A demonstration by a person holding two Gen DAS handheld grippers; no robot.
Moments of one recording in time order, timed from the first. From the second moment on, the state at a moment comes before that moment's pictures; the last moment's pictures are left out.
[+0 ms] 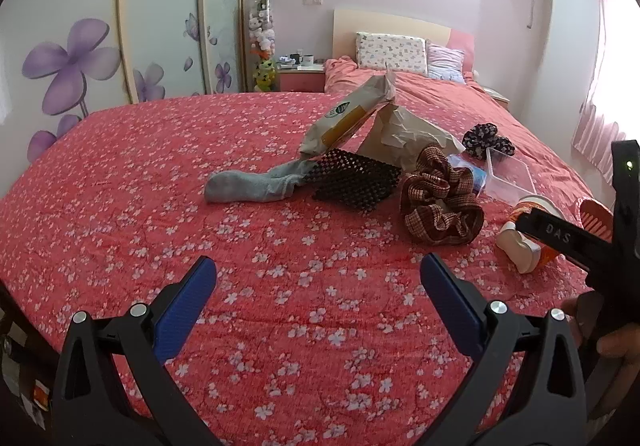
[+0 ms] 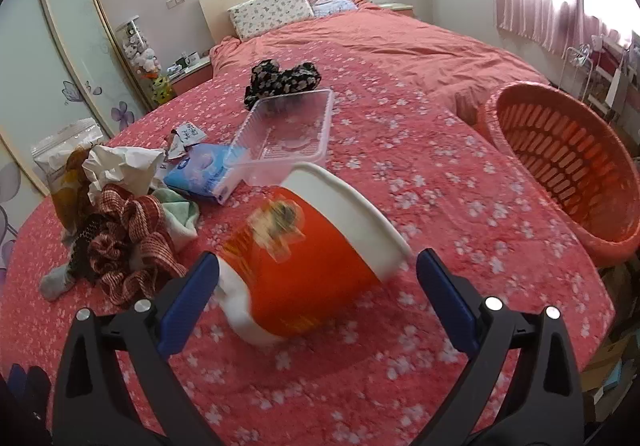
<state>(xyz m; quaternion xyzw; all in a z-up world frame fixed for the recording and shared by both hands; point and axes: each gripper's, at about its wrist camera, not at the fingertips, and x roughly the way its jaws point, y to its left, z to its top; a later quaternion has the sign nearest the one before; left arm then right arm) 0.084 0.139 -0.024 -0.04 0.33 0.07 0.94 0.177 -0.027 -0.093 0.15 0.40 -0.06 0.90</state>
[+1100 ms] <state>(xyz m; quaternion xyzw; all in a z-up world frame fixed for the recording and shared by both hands) 0.179 0.091 -0.051 -0.04 0.41 -0.05 0.91 0.140 -0.072 -0.080 0.16 0.36 -0.03 0.92</state>
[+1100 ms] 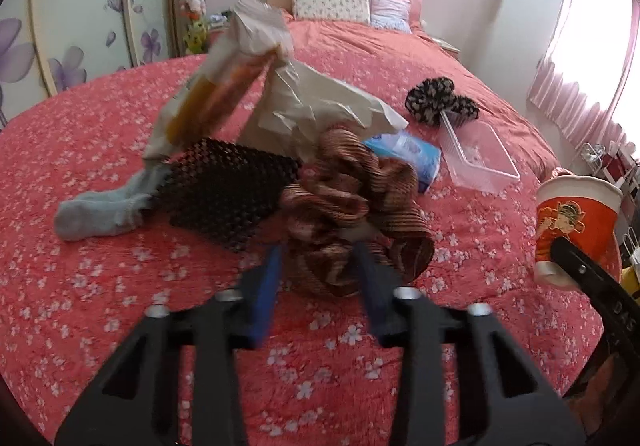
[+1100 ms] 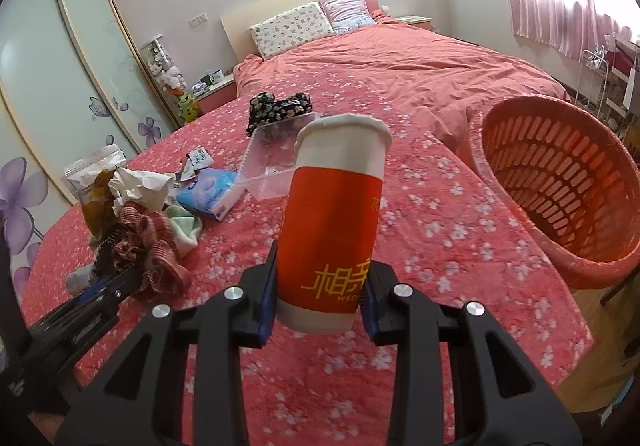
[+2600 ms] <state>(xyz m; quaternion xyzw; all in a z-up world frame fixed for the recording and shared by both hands) 0.140 -0.103 0.008 -0.03 0.31 -0.29 0.90 0.063 -0.249 -0.048 0.18 0.30 -0.15 0.93</state>
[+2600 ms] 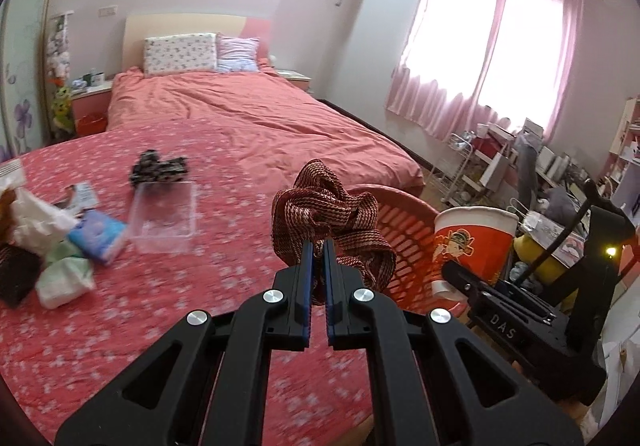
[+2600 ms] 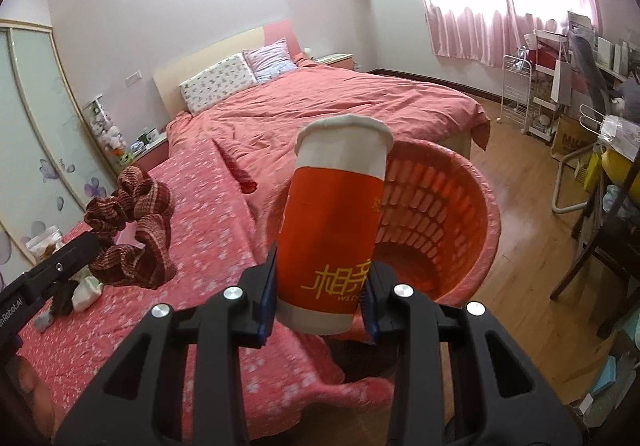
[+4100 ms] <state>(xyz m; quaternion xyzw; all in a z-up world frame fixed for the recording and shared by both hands) 0.171 -0.155 -0.035 0.03 0.39 -0.27 0.88 0.088 -0.309 -0.077 0.20 0.30 -0.19 0.91</state>
